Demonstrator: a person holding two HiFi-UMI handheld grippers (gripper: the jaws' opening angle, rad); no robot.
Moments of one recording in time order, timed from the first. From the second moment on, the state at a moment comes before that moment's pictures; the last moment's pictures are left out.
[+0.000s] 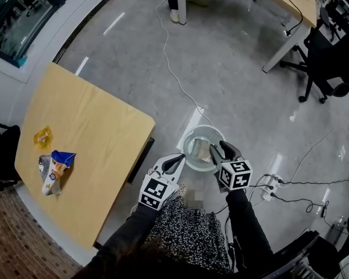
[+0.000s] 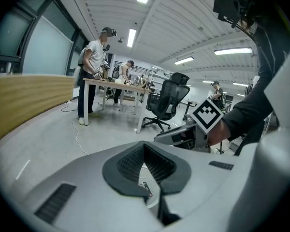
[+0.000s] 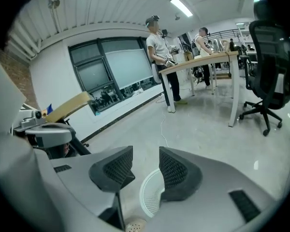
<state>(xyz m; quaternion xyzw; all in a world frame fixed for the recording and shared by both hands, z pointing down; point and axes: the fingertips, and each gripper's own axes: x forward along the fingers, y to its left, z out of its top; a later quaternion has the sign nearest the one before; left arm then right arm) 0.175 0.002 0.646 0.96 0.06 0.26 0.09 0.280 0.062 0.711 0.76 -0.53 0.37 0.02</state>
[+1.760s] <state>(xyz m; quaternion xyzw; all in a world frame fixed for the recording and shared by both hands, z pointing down) -0.077 -0.103 0.421 0.94 -0.31 0.13 0.05 0.065 -0.091 0.413 0.58 -0.80 0.14 0.03</state>
